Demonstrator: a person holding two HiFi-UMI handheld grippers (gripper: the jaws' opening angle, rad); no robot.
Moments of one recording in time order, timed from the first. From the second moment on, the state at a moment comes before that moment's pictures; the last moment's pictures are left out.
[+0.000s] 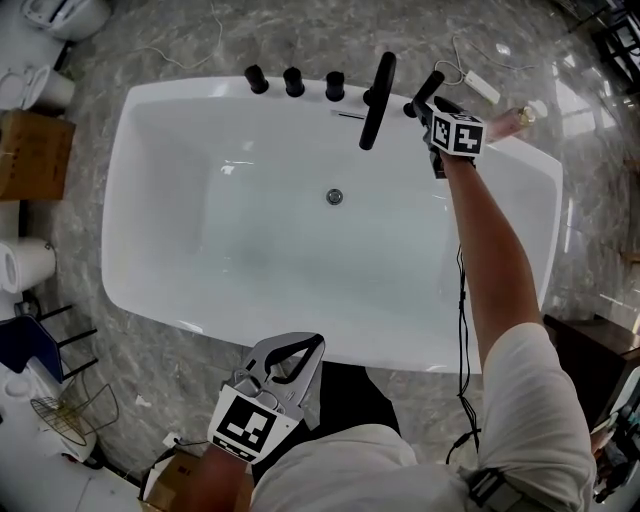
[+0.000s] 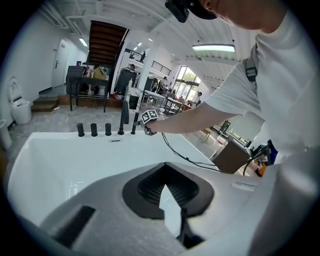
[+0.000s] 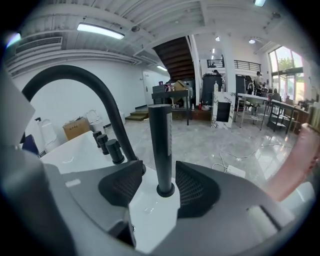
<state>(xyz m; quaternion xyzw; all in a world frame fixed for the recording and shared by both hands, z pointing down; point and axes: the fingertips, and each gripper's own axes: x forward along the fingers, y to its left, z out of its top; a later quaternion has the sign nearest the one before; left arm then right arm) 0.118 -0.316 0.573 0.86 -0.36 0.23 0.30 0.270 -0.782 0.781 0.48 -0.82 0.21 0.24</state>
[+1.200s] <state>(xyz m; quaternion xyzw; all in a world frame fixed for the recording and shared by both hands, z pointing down) 0.103 -0.298 0.586 0.85 -0.36 0.21 0.32 0.264 -0.784 0.762 0.50 -0.81 0.19 0.24</state>
